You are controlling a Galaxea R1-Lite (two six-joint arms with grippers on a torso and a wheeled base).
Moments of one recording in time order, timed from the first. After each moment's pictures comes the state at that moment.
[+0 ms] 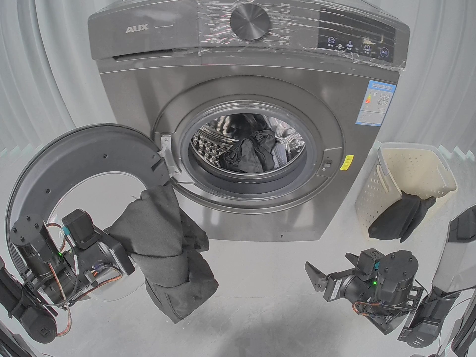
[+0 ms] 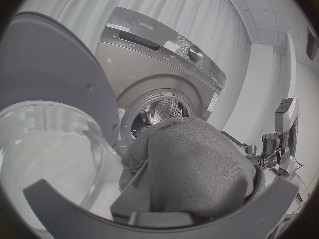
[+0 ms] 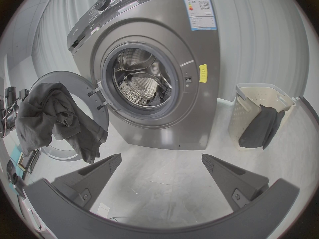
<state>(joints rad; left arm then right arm) -0.35 1.66 -0.10 -1.55 -0.20 -0.16 0.76 2.00 -0.14 -1.55 -0.45 0.31</state>
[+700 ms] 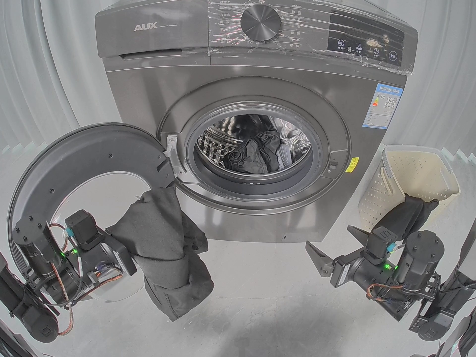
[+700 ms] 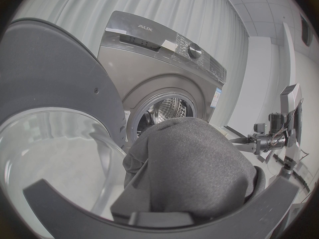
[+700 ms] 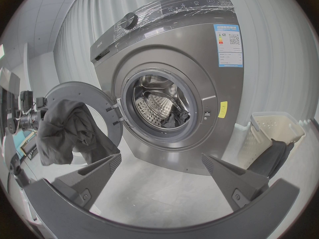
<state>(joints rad) -0.35 1.67 -0.11 -1.55 -0.19 -0.07 0.74 1.86 -0.18 -1.54 -0.35 0.12</state>
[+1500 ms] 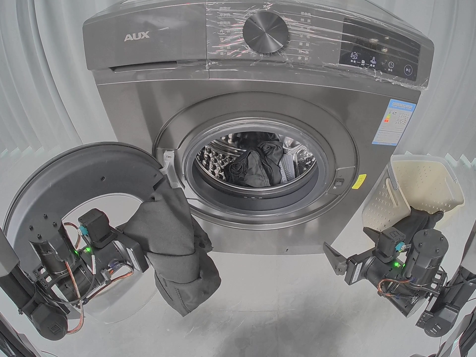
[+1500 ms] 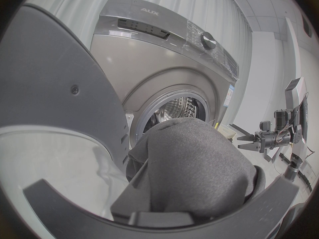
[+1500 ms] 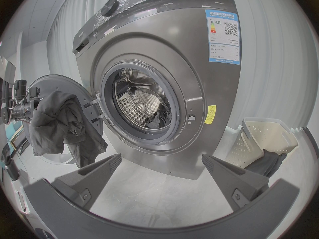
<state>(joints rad) -0.39 1.74 -0.15 -1.55 -0.11 -0.06 0.64 1.85 -0.12 -1.54 -0.35 0.07</state>
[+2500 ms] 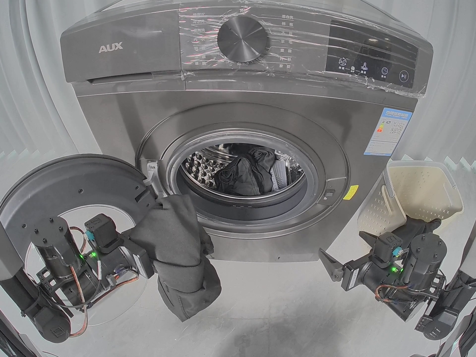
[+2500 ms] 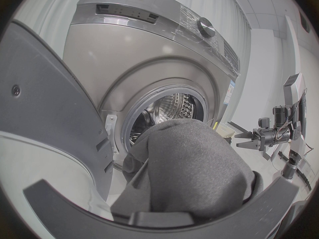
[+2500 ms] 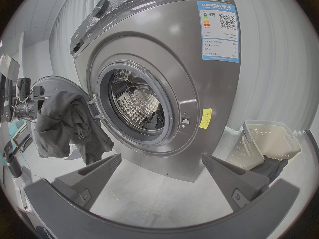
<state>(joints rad) -0.42 1.76 -0.15 -1.55 -0.10 -0.04 0.68 1.85 -0.11 -1.54 -0.35 0.07</state>
